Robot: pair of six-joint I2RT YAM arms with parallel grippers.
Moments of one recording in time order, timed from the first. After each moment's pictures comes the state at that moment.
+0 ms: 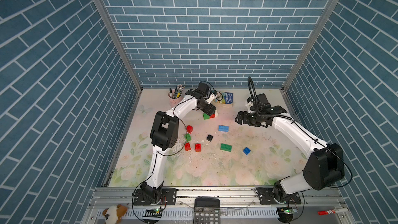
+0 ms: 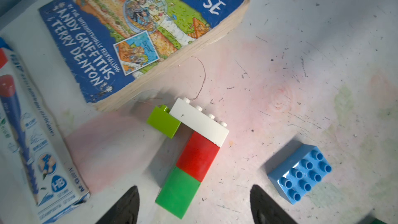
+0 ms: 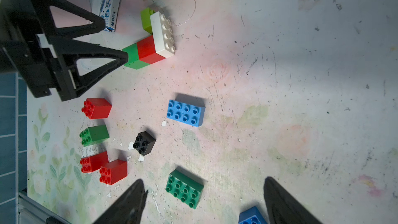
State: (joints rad) left arm -0.46 2.24 1.95 -0.78 0.23 0.25; right arm 0.41 1.49 1.23 -0.75 -0.22 0.39
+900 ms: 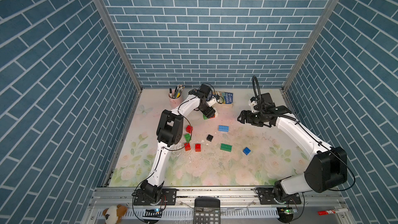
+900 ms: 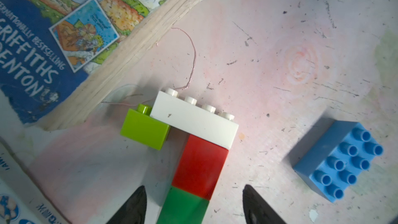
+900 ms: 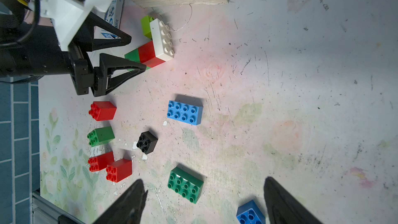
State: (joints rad) left arm -0.46 2.38 2.08 -0.88 0.23 0.41; right arm 0.36 1.46 1.23 -0.77 -0.25 0.39
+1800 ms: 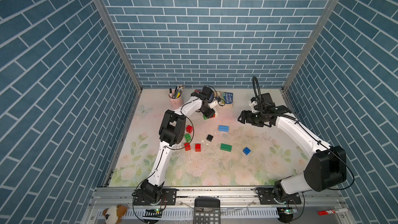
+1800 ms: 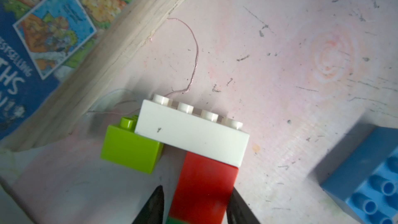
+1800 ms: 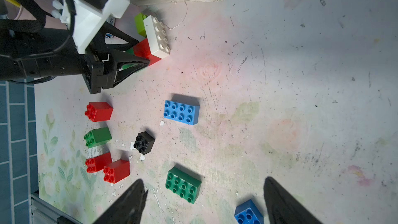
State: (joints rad) left arm -0.48 2.42 2.09 -0.85 0.18 0.43; right arm 0.35 1.47 1.23 -0.78 -0.25 0.39
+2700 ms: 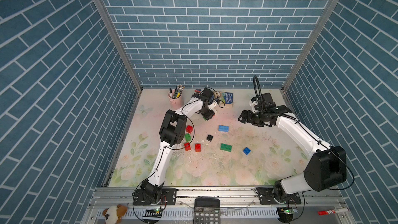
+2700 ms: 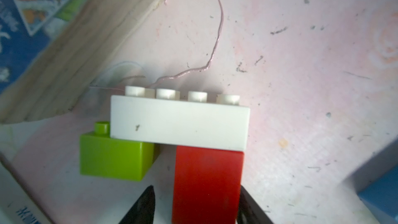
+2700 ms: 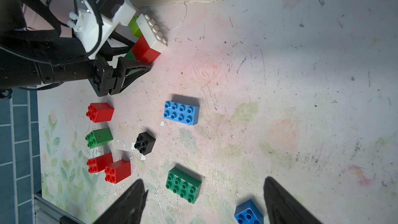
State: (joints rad) left arm -0.49 2.42 2.06 -0.84 0.09 0.38; right arm 0.35 1.47 1.23 -0.78 -0.26 0.39
